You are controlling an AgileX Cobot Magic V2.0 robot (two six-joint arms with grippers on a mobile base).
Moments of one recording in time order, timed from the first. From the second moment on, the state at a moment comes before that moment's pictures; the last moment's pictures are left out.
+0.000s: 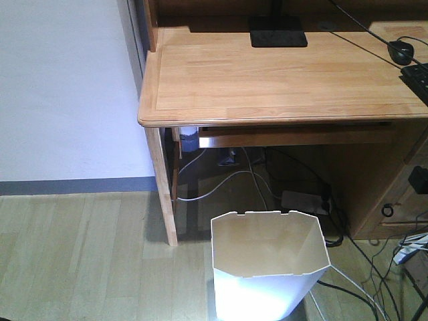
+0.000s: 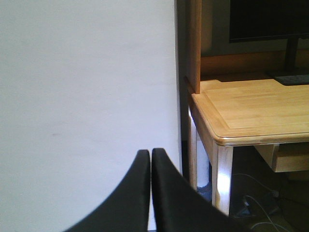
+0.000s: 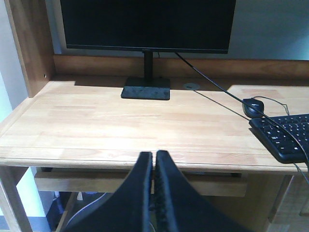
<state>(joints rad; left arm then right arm) 0.05 -0.02 0.03 0.04 0.12 -0.05 0.03 0.62 -0.36 0.04 0.01 -0.03</state>
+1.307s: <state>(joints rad) 0.05 -0.02 0.03 0.04 0.12 -0.05 0.03 0.81 -0.48 0.08 0.20 -0.01</state>
